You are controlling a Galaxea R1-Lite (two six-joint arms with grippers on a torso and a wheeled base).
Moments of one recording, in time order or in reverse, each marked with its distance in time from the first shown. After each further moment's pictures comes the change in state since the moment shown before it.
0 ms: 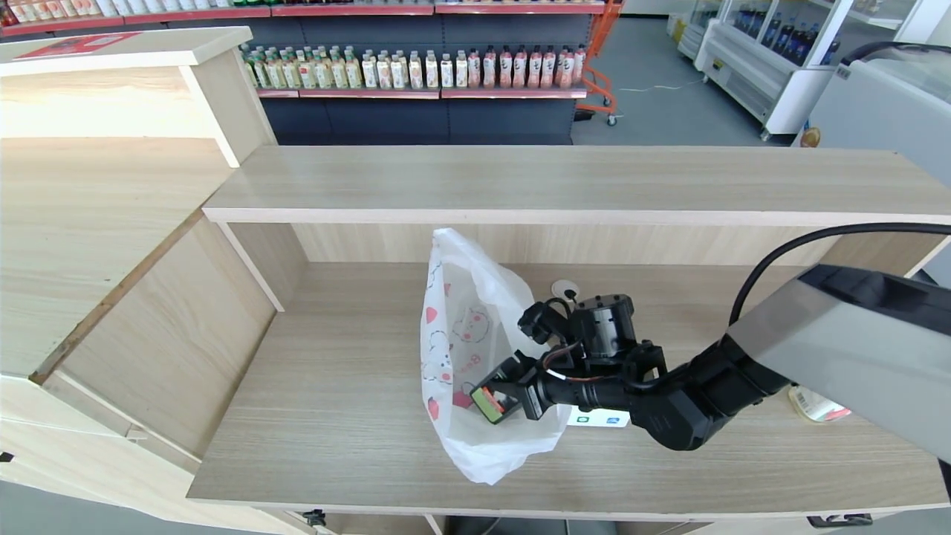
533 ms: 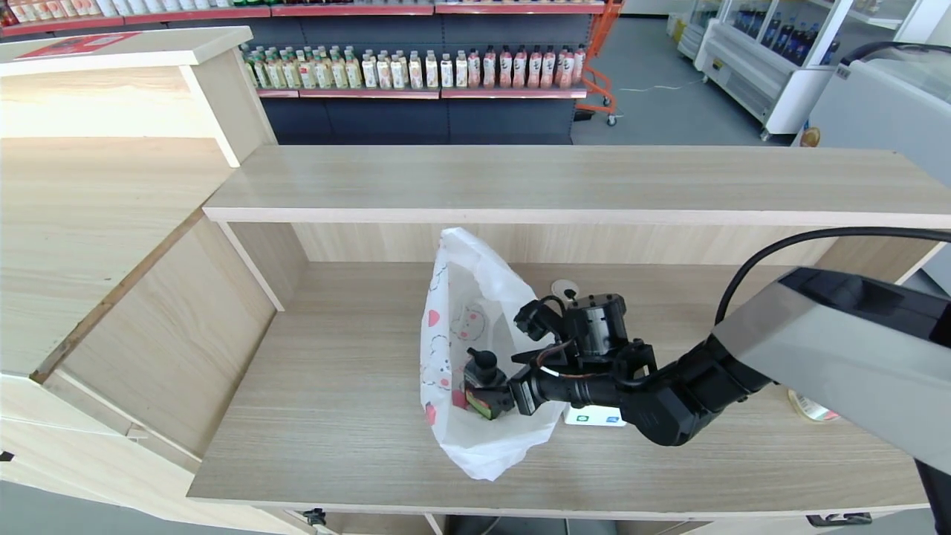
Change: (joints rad) left arm 0.000 0.000 0.000 0.000 0.000 0.000; right arm 0.000 0.034 -0.046 -0.003 0.016 0.050
